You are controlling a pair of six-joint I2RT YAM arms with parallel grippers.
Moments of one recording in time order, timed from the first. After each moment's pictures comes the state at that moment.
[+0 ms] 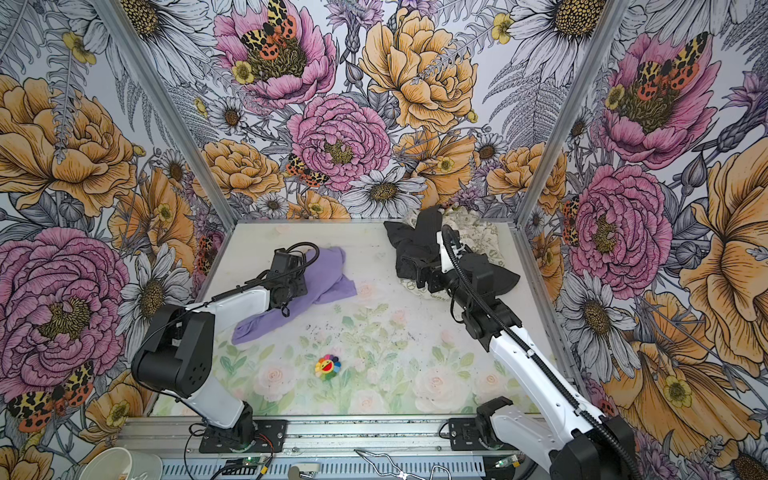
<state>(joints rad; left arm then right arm) -0.26 1.65 0.94 -0.19 -0.30 -0.42 0.34 1.04 0.83 -0.08 -0.10 0.11</state>
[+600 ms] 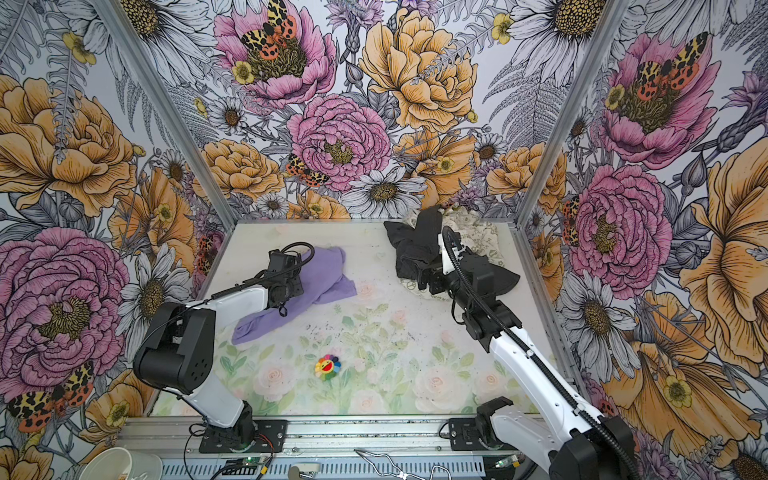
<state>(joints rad) -0.22 1.66 0.94 -0.21 -0.33 -0.46 0.33 1.03 0.81 -0.08 -0.10 0.11</state>
